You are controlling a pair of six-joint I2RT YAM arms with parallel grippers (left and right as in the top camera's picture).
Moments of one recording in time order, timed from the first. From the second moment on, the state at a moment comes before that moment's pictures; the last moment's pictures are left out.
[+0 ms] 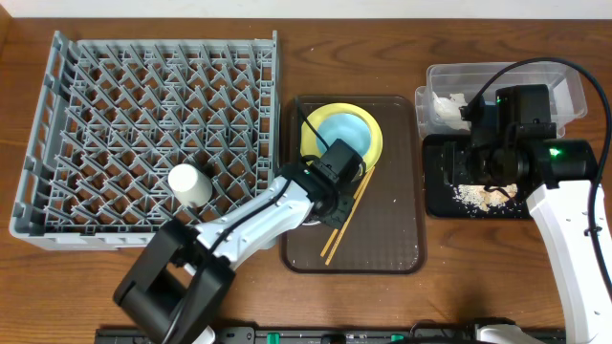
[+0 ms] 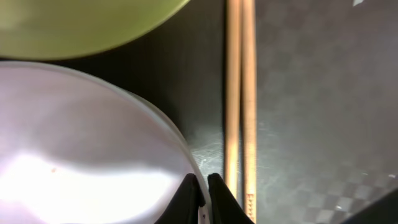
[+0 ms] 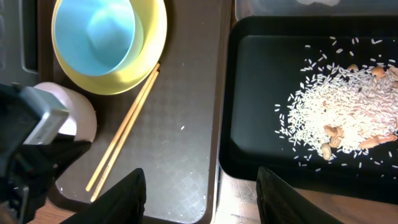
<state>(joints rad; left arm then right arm) -0.74 1.75 1.08 -0.63 0.12 -0.25 0.06 1.35 1.25 -1.07 -0.20 0.10</state>
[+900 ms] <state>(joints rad) -0.30 1.40 1.38 -0.74 0.24 -0.24 0.06 1.35 1.25 -1.07 -0.19 0.10</state>
